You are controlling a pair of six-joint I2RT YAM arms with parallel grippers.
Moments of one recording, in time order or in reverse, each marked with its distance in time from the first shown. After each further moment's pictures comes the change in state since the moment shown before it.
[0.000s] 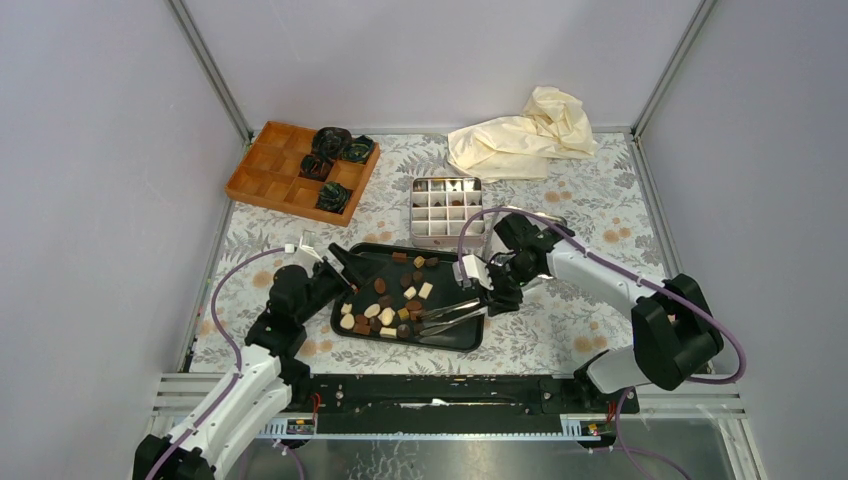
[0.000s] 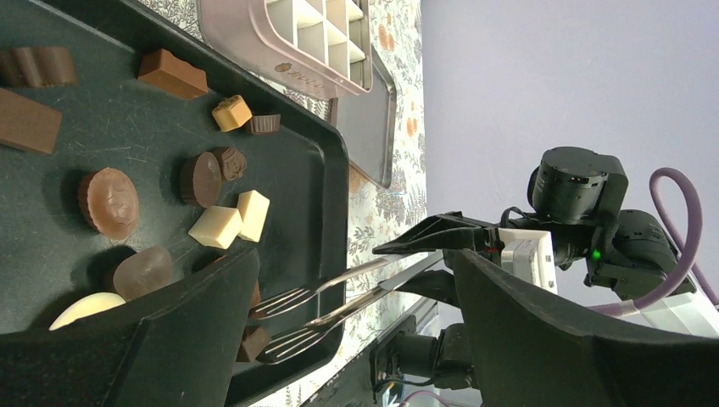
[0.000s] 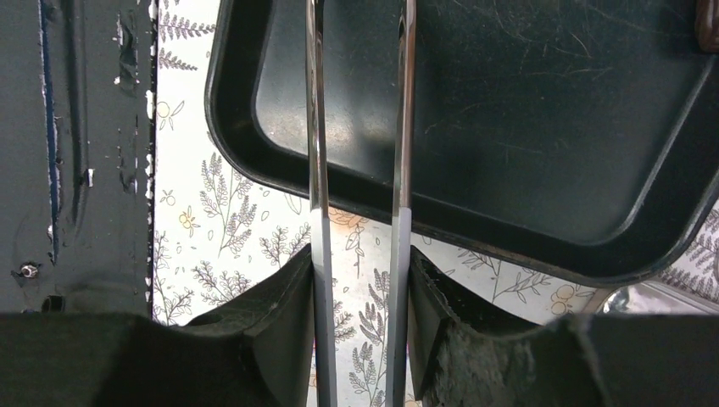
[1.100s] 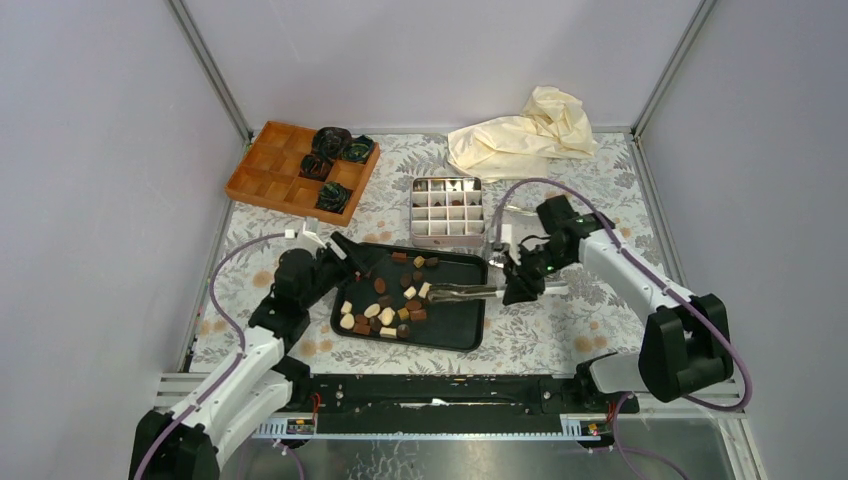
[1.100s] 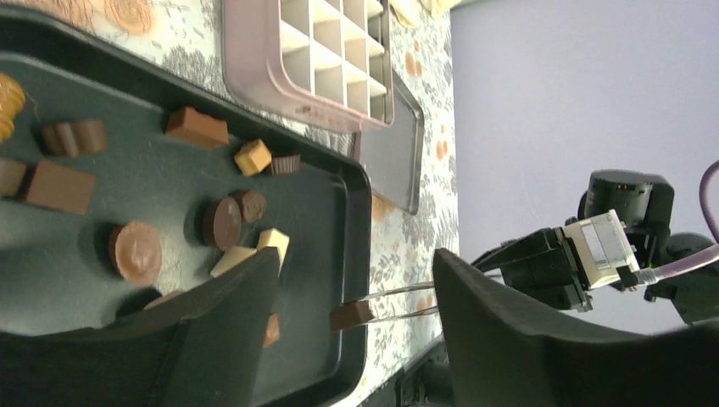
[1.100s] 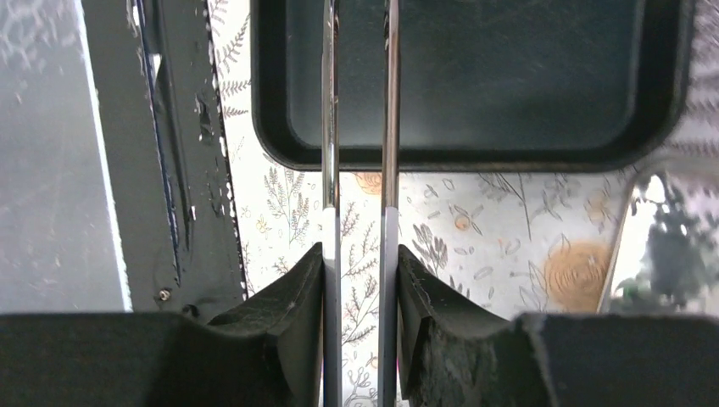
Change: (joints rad) left arm 0.000 0.115 0.073 -0.001 -0.053 0.068; right arm -0.195 -0.076 0.036 -0.145 -0.166 0.135
